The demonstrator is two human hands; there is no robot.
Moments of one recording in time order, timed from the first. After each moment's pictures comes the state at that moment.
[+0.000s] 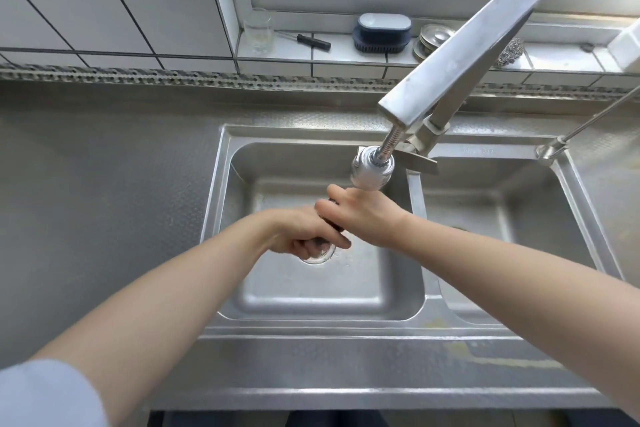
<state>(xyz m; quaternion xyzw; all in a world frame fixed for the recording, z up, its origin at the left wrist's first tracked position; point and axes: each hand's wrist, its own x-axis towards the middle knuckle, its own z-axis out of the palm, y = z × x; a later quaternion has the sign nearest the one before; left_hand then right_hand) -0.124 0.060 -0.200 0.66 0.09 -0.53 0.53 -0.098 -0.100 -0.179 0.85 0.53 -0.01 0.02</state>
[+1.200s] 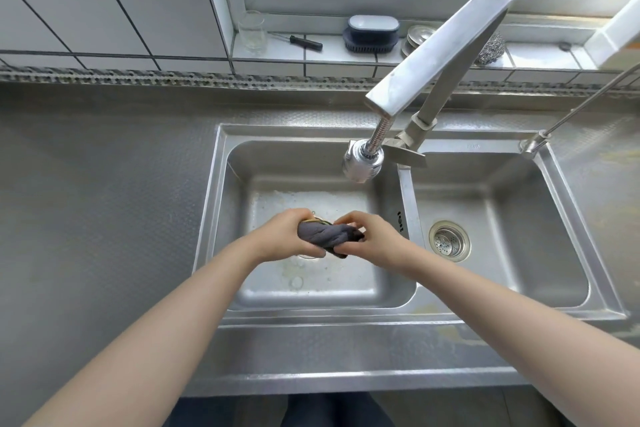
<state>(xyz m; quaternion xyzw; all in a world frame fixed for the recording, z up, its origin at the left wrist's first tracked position) -0.162 0.079 -0.214 0.86 -0.02 -0.29 0.41 -0.150 -0.127 -0.203 0.85 0.07 -0.32 -0.41</state>
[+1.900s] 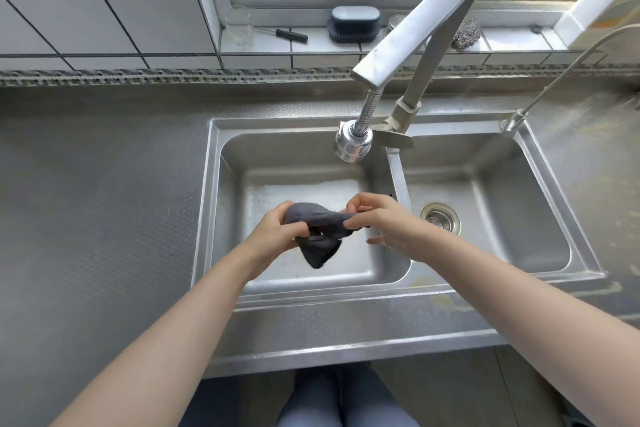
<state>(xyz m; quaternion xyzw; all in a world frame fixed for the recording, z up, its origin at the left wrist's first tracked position) -0.204 0.077 -0.221 0.62 0.15 -0.25 0.73 -0.168 -0.139 -0.168 0.75 -0.04 -0.38 -0.54</state>
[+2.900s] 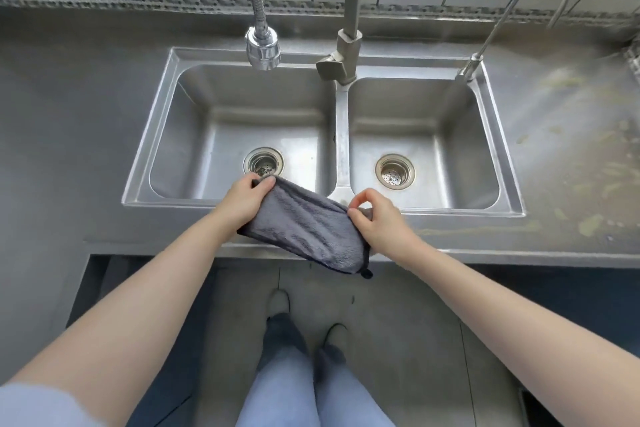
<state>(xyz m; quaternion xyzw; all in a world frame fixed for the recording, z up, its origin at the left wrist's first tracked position) -0.292 -0.051 -0.235 0.82 0.26 -0.16 0.48 -0.292 -0.304 -0.208 0.85 0.01 -0.25 -0.47</state>
